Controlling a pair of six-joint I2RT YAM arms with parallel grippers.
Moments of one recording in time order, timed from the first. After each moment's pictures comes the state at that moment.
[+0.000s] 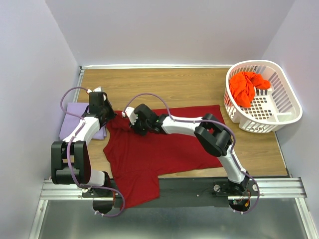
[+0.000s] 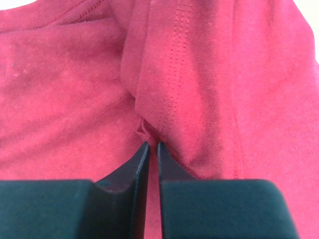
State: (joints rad) left arm 0.02 1.41 0.81 -0.15 0.07 -0.45; right arm 1.00 2.21 1.57 -0.10 -0.15 -0.13
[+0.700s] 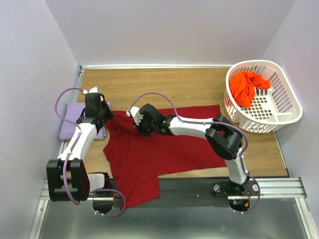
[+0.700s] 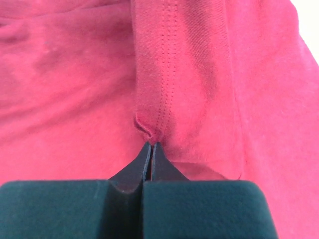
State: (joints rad) left arm 0.01 1.27 0.80 -0.24 0.05 -0.46; right arm 1.00 2.08 1.44 -0.09 -0.15 -0.11
